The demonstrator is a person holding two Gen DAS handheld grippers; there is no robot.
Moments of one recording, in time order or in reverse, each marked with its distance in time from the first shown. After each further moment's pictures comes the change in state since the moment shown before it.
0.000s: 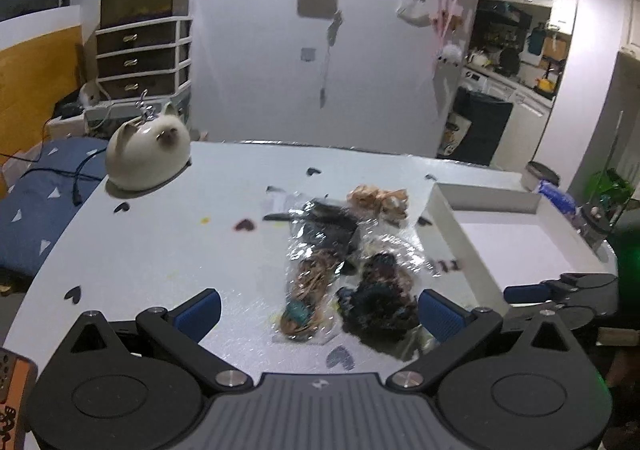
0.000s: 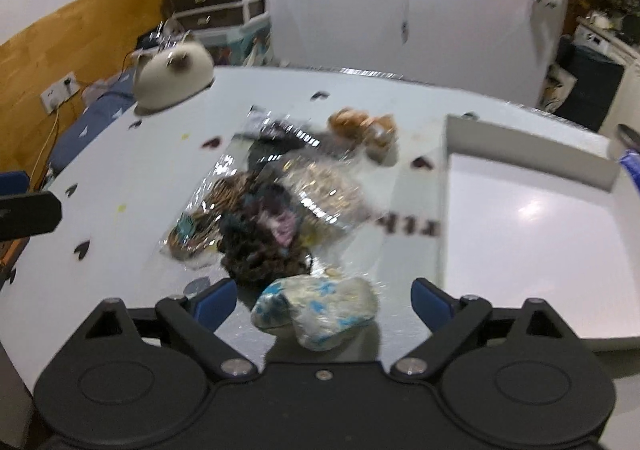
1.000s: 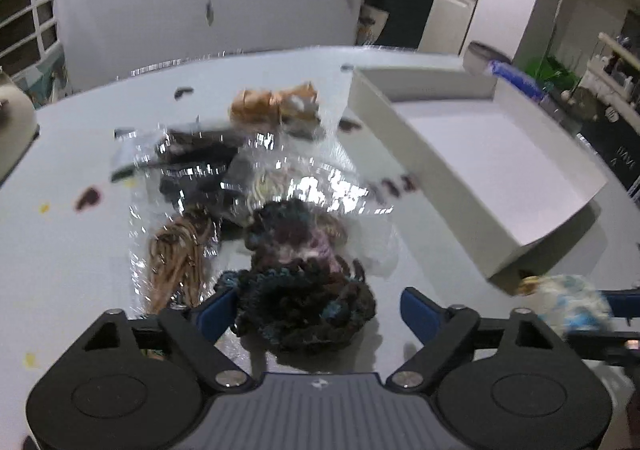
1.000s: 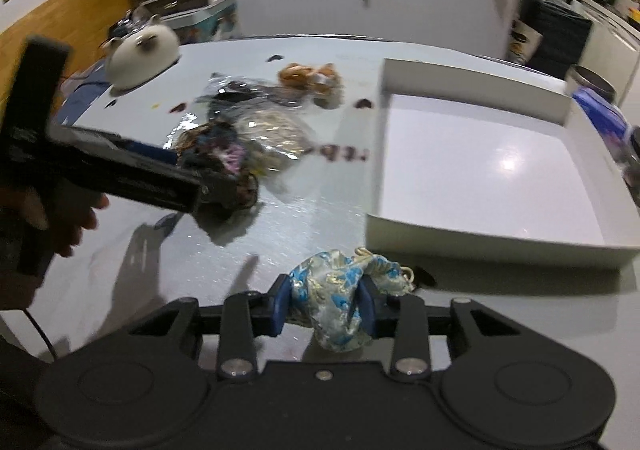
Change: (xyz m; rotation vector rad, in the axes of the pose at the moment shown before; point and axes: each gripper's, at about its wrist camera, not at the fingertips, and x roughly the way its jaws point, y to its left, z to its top) left arm 0.158 -0.061 -0.005 0.222 0.266 -0.214; right arm -0.043 -0.044 -0.047 0.092 0.080 -0.069
